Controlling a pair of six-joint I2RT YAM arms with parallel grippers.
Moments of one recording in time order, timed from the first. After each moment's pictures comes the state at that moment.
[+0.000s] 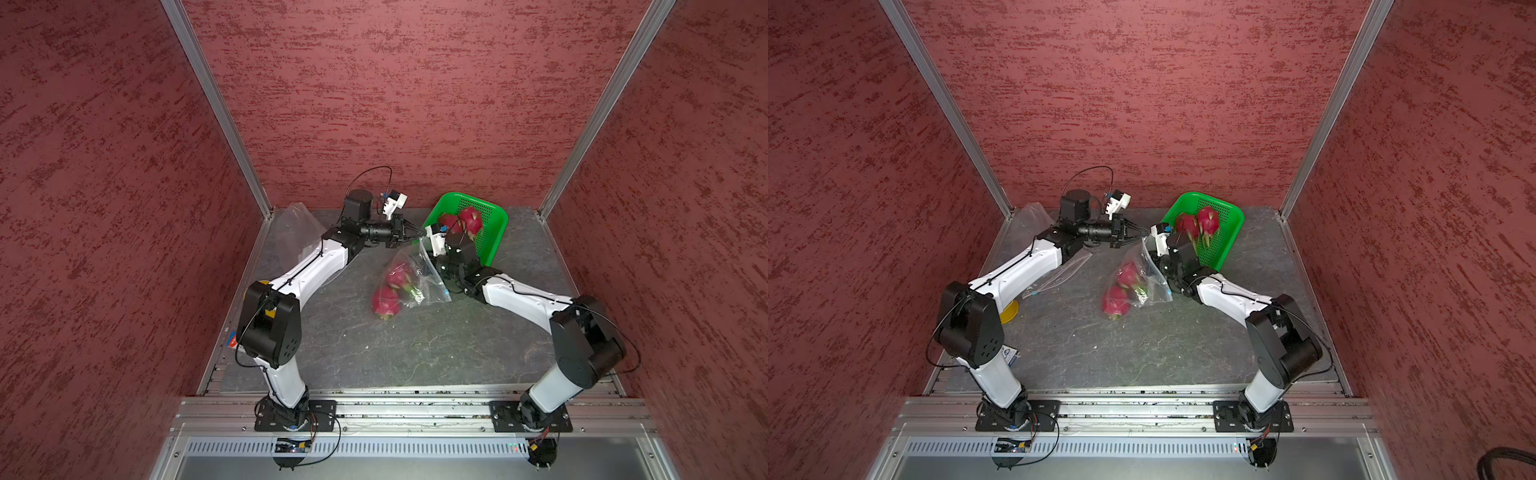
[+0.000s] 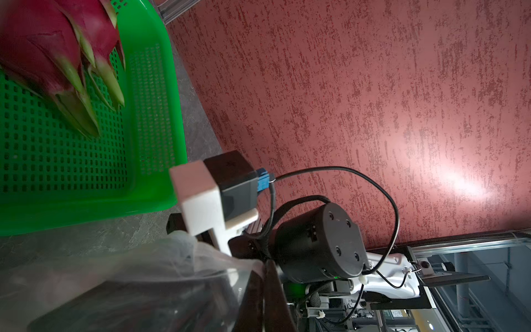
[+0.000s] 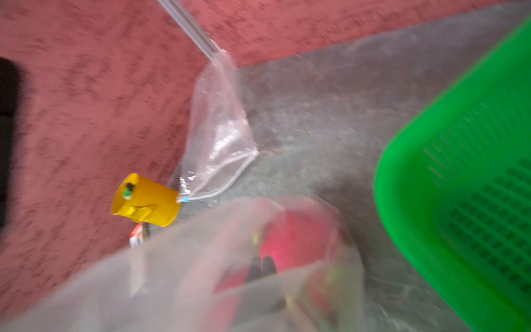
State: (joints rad) left arm -0.41 1.76 1.46 0.00 1.03 -0.90; right arm 0.54 1.65 1.04 0.16 -0.31 0.52
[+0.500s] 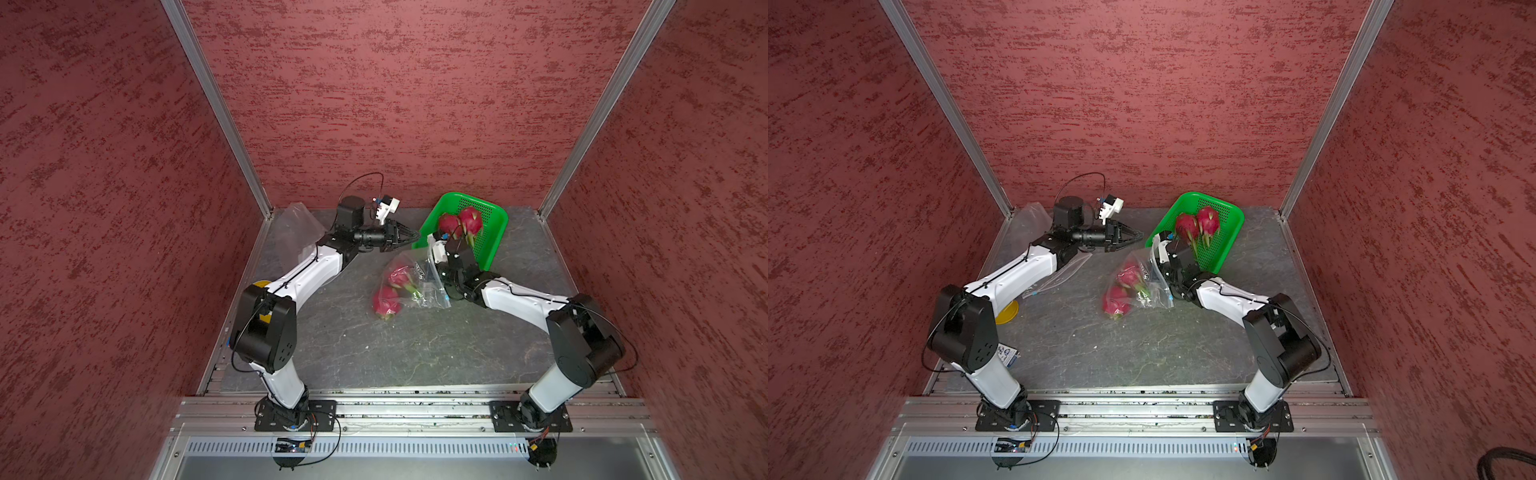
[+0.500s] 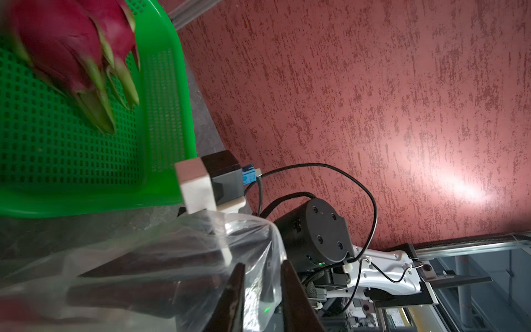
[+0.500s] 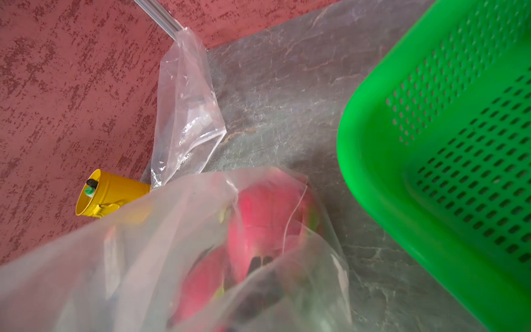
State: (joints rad) left arm -0.35 1.69 1.29 0.10 1.02 -0.91; right arm 0.54 1.65 0.97 0.16 -0.30 0.54
